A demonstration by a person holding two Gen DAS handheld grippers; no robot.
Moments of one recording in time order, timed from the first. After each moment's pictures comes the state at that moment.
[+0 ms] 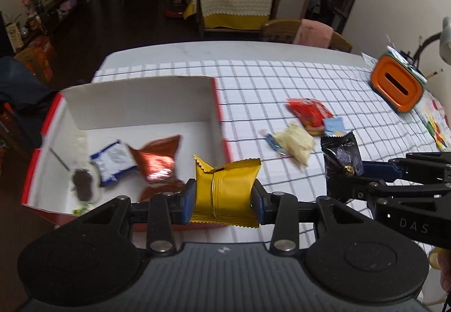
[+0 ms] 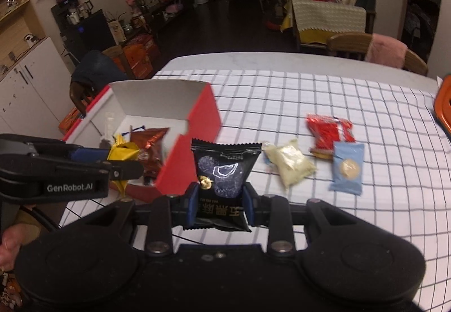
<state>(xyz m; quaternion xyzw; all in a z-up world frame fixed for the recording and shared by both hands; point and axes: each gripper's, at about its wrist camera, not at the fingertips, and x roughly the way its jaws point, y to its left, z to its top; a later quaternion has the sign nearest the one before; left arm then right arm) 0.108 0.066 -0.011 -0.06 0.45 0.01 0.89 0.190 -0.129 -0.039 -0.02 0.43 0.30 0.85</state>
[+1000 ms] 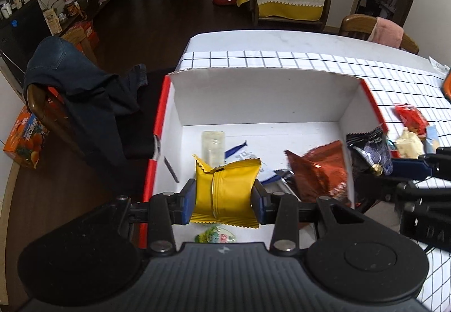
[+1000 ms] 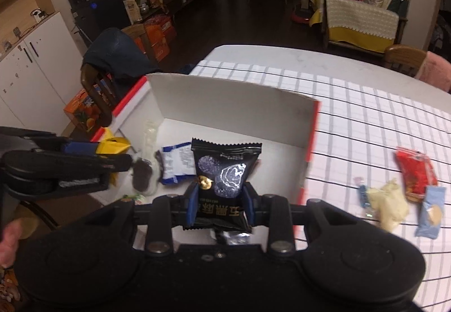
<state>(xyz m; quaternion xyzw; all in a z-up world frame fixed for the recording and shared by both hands) 0.135 0.225 -0.052 -0.04 0.48 0.09 0.87 0.219 0.046 -0.064 -0.06 0.45 0.32 0.83</state>
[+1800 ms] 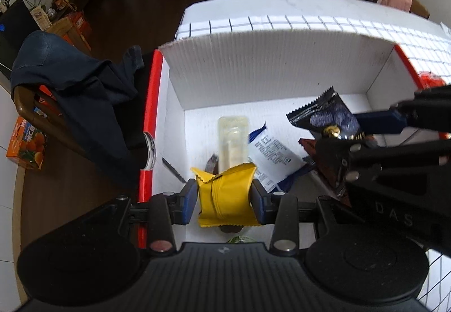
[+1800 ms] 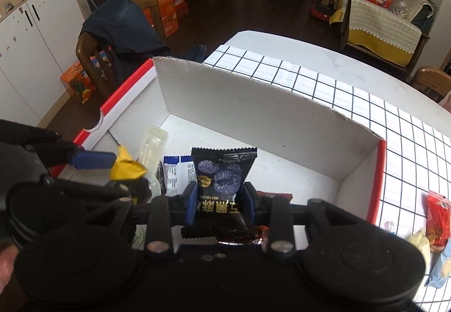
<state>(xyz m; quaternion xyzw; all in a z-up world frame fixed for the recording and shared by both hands) 0.171 0.236 -0.097 0.01 0.53 0.08 0.84 0.259 0.119 -0.097 -0.14 0.47 0.33 0.81</state>
